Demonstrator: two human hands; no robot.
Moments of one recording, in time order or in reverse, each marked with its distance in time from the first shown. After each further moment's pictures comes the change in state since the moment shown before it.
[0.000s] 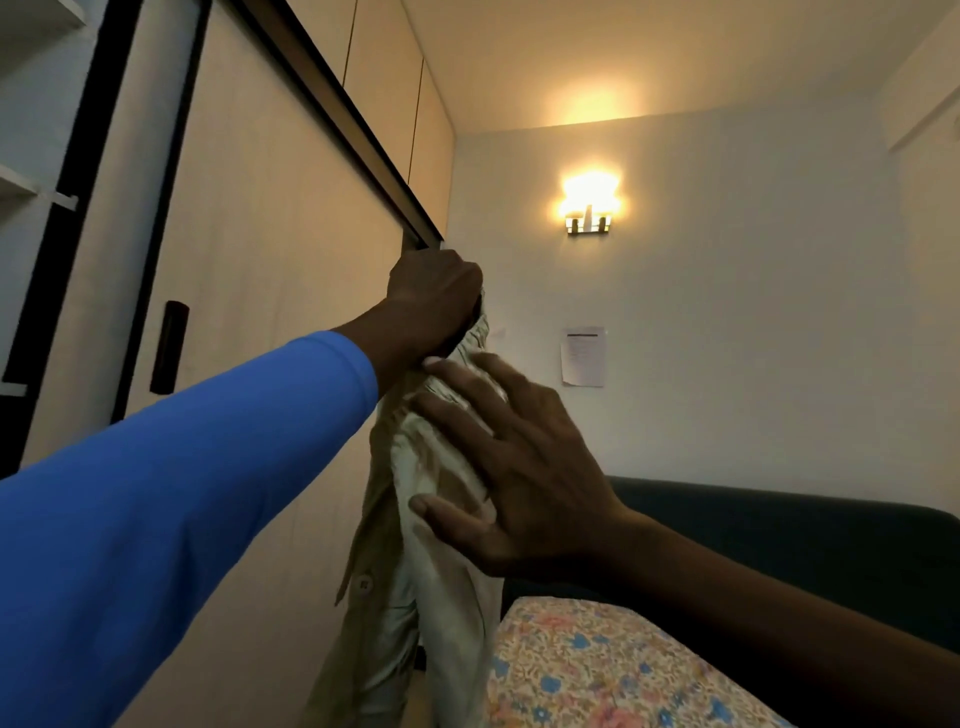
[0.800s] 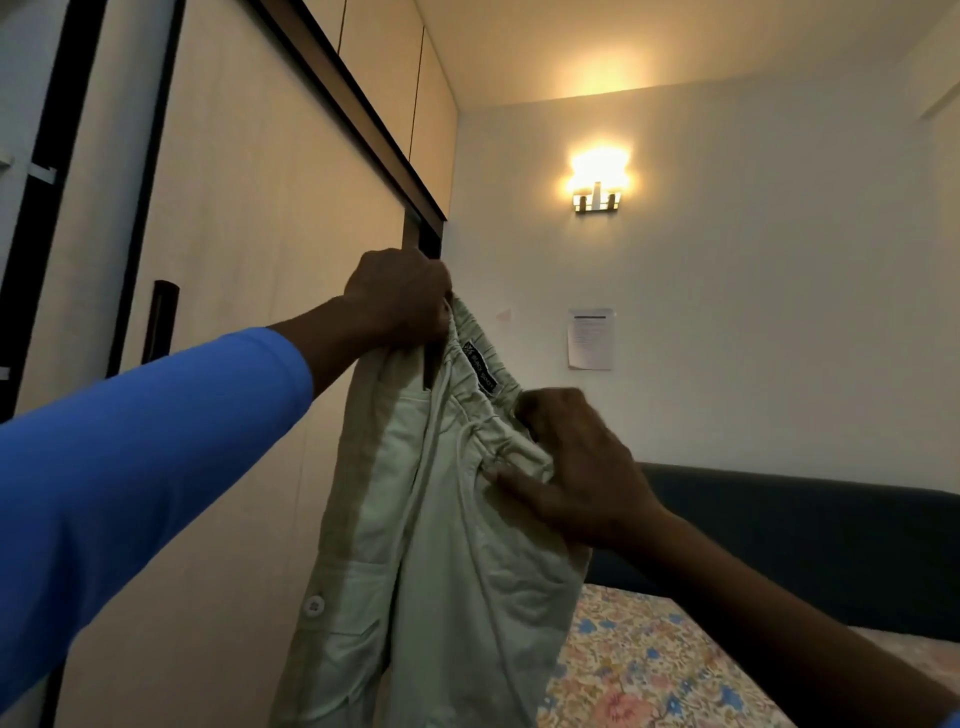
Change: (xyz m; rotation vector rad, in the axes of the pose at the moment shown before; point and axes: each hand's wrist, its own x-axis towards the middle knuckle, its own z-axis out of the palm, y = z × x) left_hand -0.006 -0.024 0.048 -0.148 -0.067 0.015; right_hand -0.039 0.075 0.055 0.283 -0.104 0.447
